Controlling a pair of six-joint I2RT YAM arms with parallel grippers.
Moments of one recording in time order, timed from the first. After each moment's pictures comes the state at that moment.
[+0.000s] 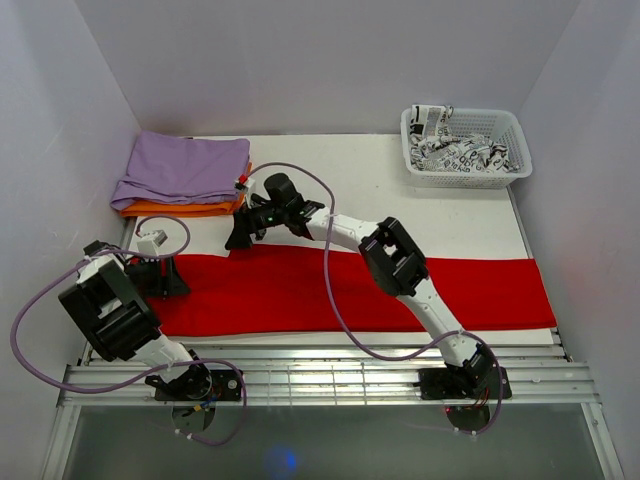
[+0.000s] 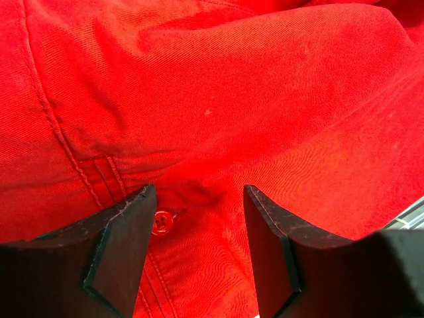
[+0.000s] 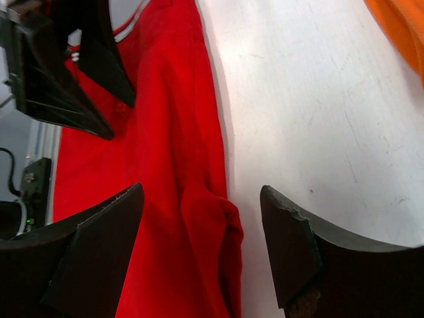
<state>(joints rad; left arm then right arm) 0.70 1.56 0.84 -0.78 0.69 0.78 0.86 2.50 2.02 0.11 -0.75 0.28</state>
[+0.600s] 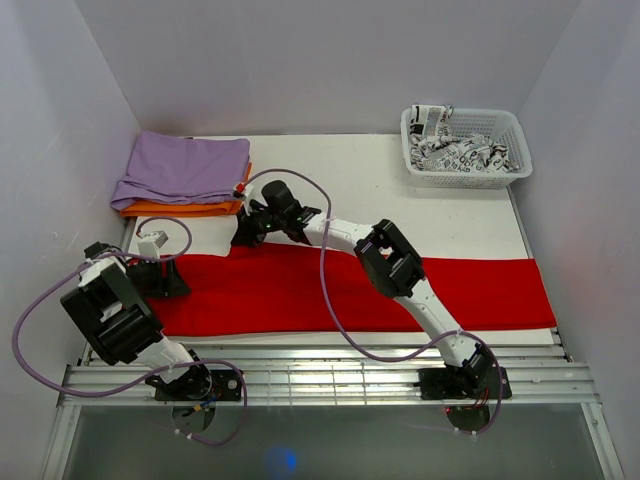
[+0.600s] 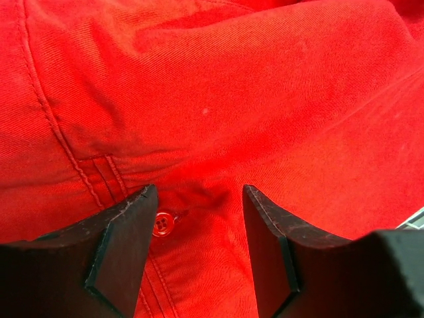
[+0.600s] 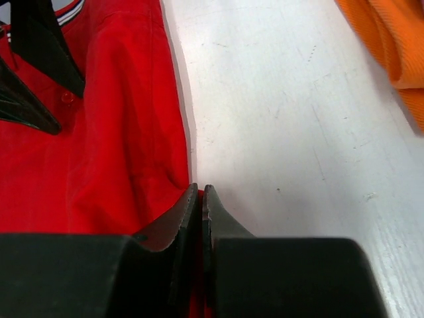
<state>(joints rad) 0.70 1.54 0.81 -0.74 0.69 0.78 0.88 2.54 2.02 0.12 -0.65 0.16</state>
